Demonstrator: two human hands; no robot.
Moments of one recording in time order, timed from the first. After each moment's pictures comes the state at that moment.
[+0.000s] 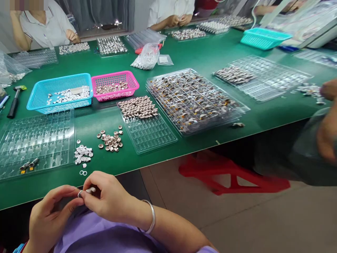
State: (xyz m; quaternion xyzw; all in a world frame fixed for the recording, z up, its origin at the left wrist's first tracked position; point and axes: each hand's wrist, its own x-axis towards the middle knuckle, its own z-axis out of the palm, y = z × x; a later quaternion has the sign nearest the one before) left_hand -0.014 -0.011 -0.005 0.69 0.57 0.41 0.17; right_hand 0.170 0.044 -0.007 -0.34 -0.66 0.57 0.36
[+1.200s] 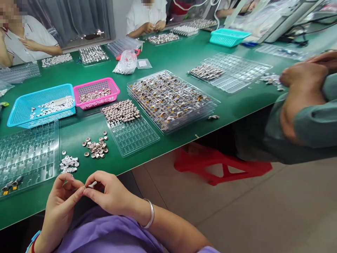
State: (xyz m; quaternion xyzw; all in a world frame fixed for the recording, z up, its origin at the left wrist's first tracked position) left_hand 0.035 0.033 -0.014 0.43 0.53 0.50 0.53; right_hand 0.202 0.059 -0.026 -0.35 -0.57 0.64 0.39
